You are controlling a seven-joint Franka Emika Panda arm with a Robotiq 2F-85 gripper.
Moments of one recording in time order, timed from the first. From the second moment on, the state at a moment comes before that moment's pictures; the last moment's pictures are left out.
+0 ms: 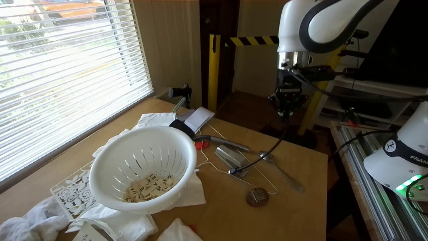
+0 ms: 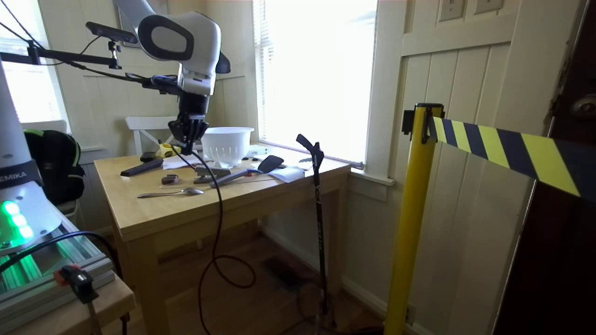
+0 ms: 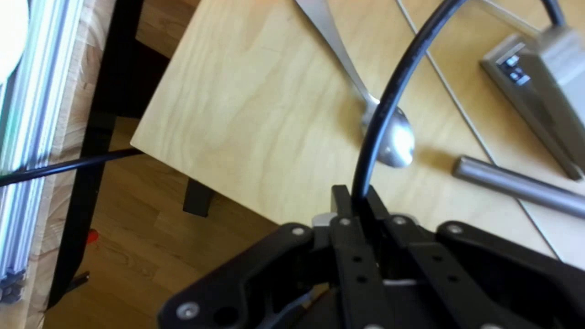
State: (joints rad) arm -0.13 -0.18 -0.11 -2.68 0.21 2.33 0.92
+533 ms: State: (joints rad) arm -0.23 -0.51 -0.07 -2.55 0.13 2.27 1.12
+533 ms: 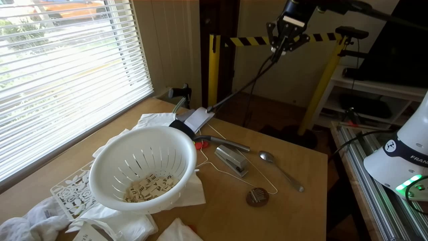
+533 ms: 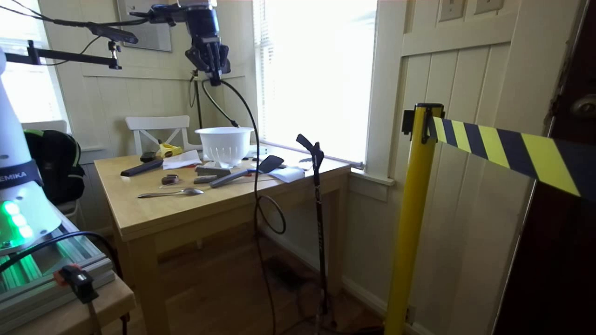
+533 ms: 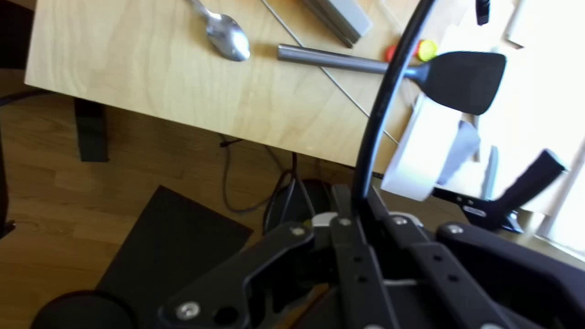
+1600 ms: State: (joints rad) arm -0.37 -0.53 0.08 -2.01 -0.12 2.19 1.37
